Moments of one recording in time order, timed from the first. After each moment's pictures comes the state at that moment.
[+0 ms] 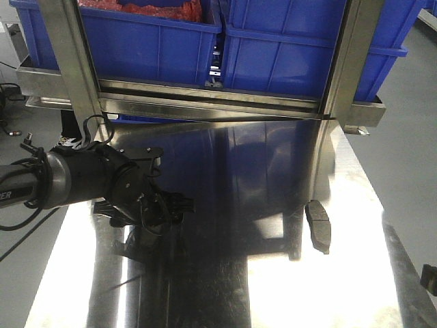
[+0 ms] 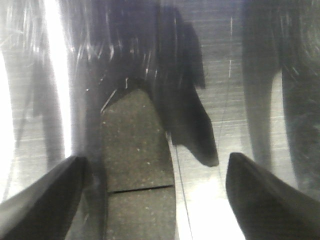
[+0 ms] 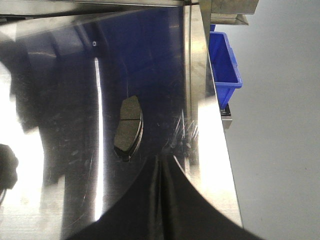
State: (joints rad) left arm -0.50 1.94 -1.22 0.14 0.56 -0.63; right arm 0.26 0.57 -0.47 -0.34 0.57 0.47
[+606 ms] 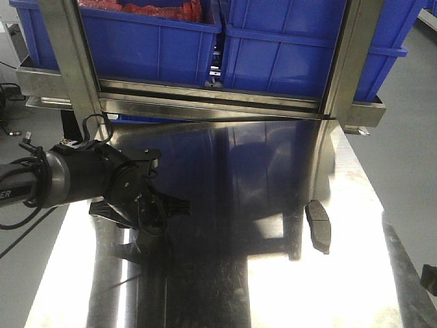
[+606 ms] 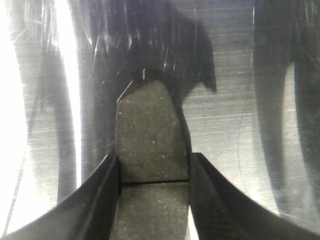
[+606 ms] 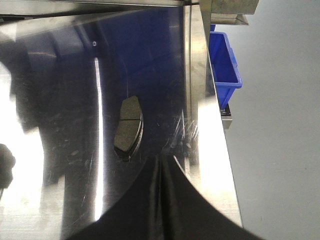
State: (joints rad) left arm -0.50 1.94 -1.22 0.15 0.60 -0.63; right arm 0.26 0.57 -0.47 -0.34 0.57 0.47
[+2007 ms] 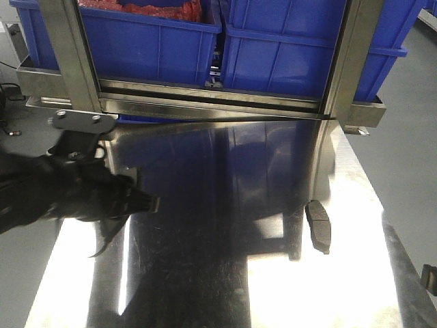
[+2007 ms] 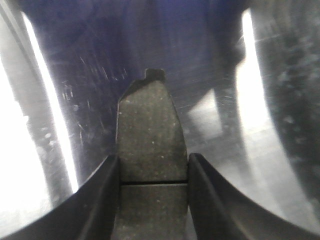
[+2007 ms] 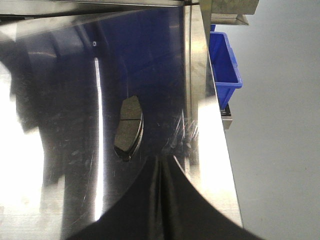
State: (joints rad) left arm -0.56 1.36 -0.94 0.25 0.57 -0.54; right arm 0.26 0.57 -0.47 -0.34 0.57 0.47
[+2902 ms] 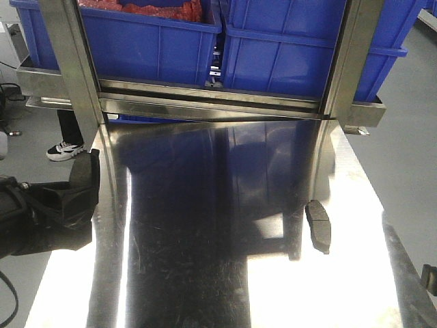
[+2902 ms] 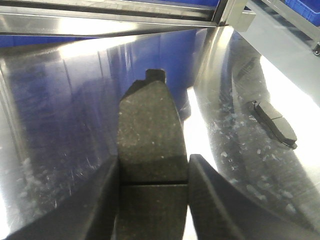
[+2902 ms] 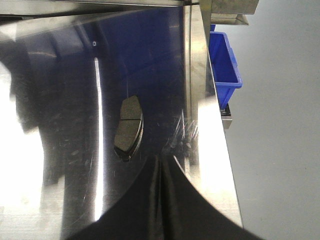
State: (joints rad) left arm -0.56 0.91 -0.66 0.26 0.36 -0.54; right arm 0.26 0.57 -0.47 -0.34 0.57 0.47
